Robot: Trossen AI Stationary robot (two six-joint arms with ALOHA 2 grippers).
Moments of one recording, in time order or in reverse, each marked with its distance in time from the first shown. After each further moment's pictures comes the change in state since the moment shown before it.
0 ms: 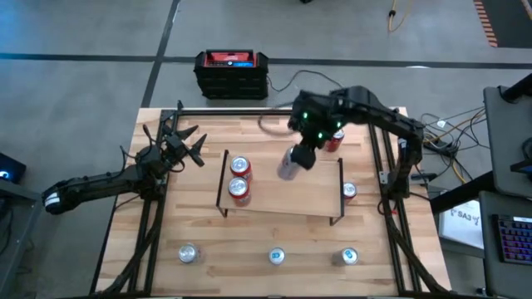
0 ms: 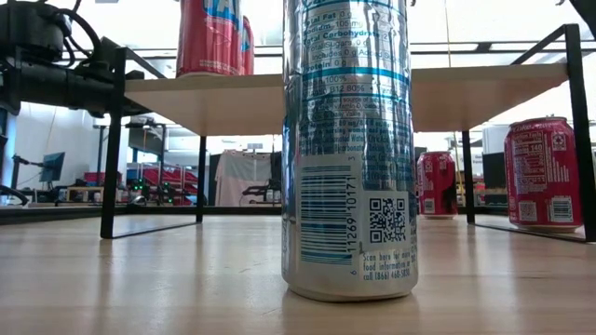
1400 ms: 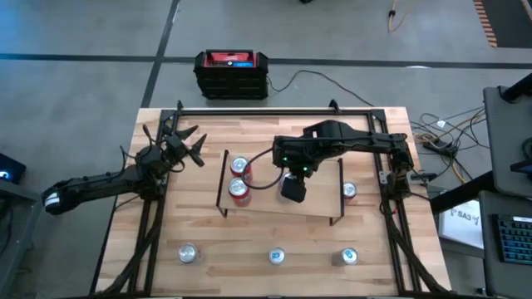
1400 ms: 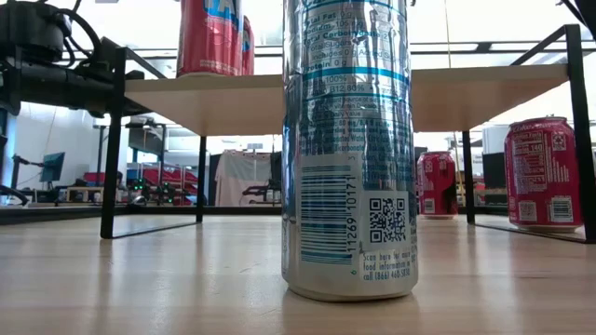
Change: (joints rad) left arm 0.000 0.000 0.000 0.000 0.000 0.000; right arm 0.179 0.115 -0.058 0.009 0.077 -0.014
